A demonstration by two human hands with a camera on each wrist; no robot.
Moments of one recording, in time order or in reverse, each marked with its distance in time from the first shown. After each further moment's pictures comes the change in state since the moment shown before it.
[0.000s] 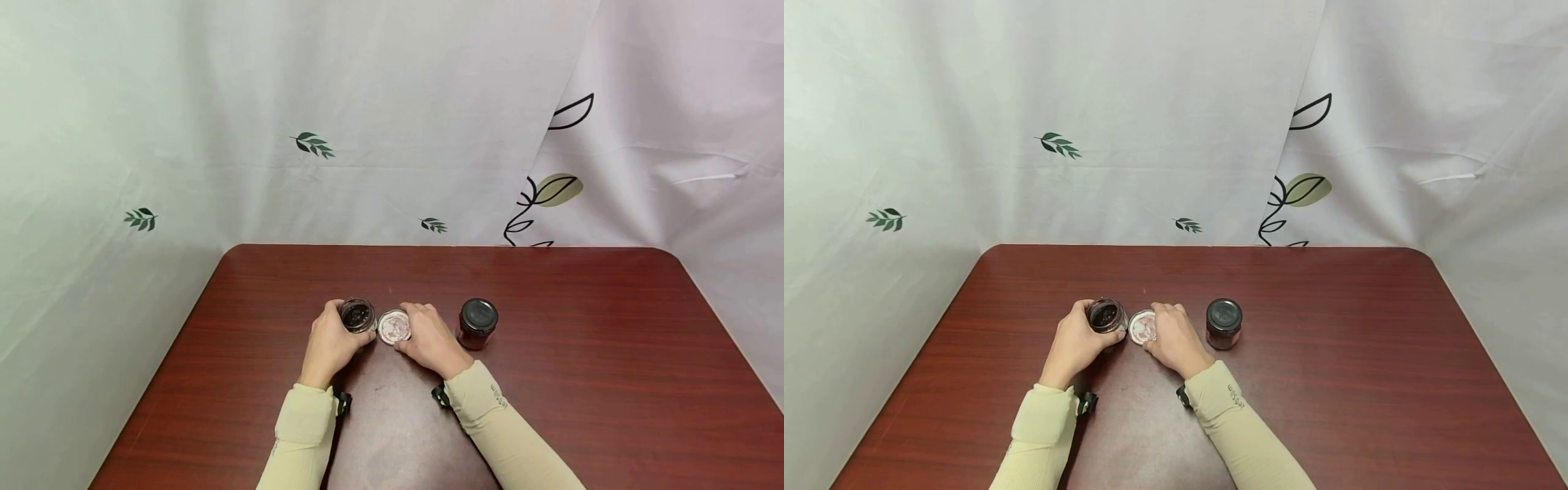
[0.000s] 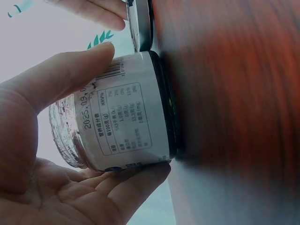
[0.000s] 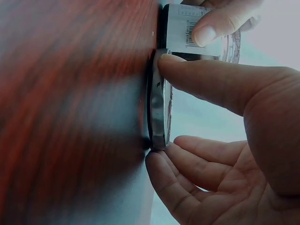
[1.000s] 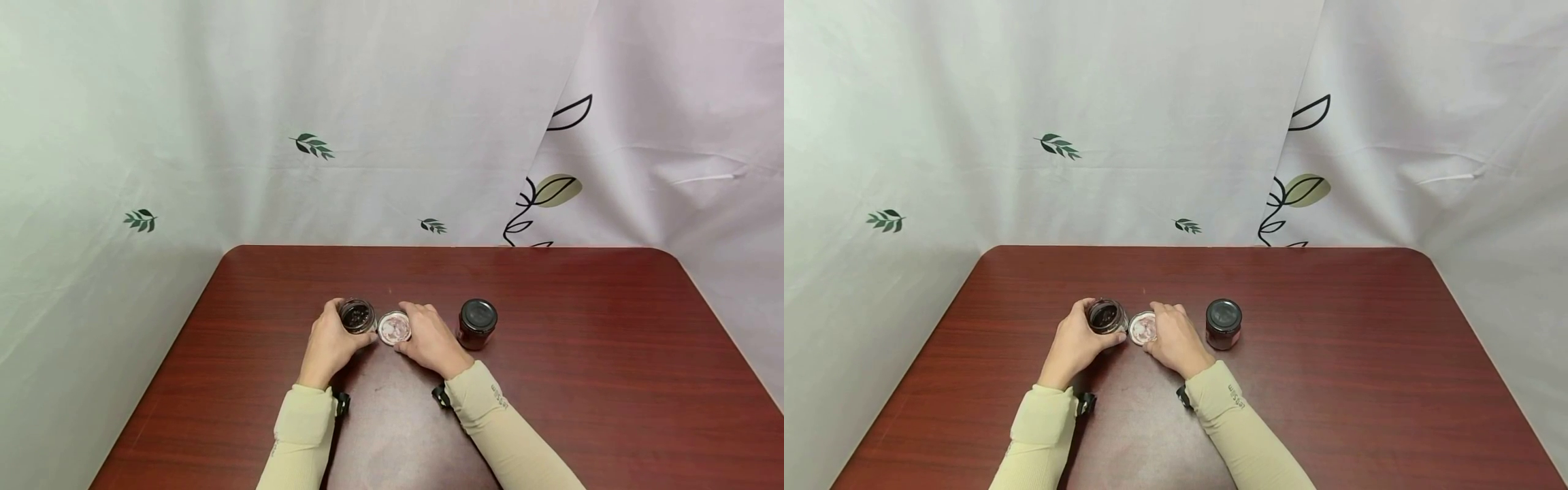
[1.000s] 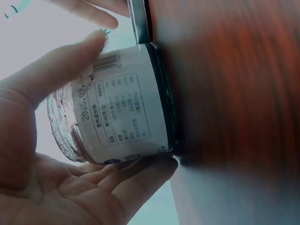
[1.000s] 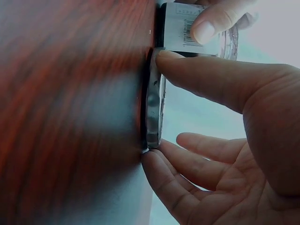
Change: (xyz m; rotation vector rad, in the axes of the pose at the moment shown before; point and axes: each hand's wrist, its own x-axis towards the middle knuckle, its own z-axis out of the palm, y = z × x) left_hand 0.001 -0.001 -0.001 -0.020 -0.037 -0.008; right_hand 0.000 0.001 -0.001 -0.009 -0.017 0.001
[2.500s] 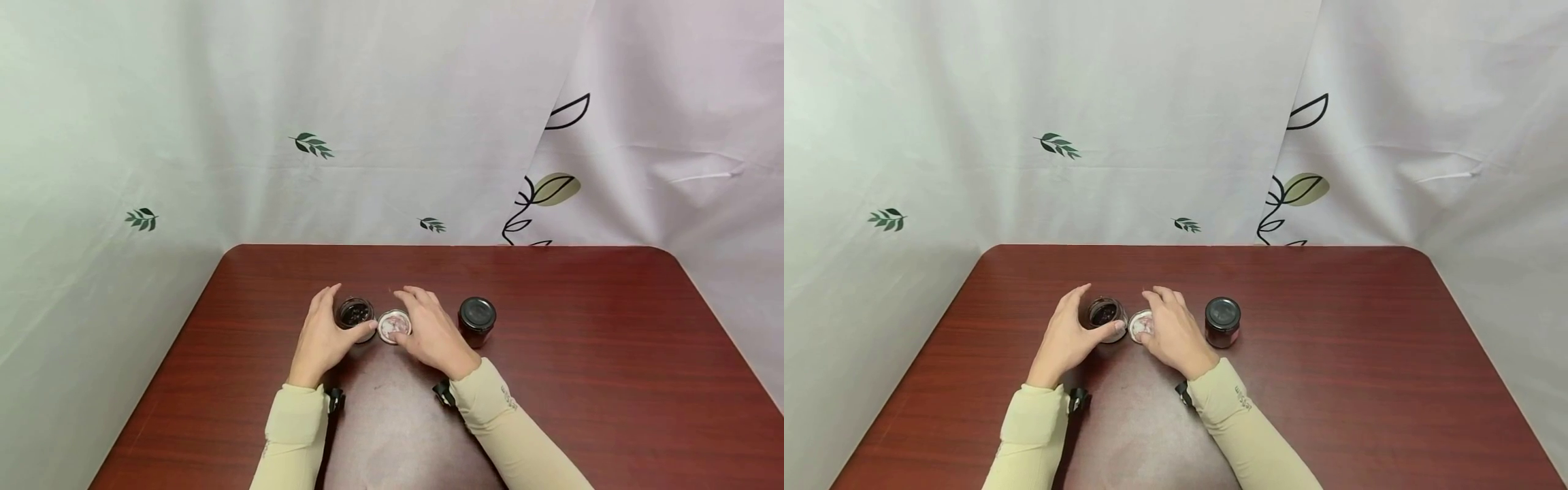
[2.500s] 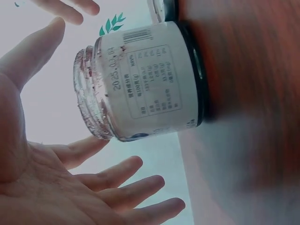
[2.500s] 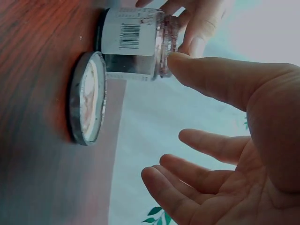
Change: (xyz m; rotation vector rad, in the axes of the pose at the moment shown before) left_hand -0.003 0.001 -0.018 0.035 -0.018 0.107; right_hand -0.010 -0.017 -0.028 0.010 0.057 -0.063
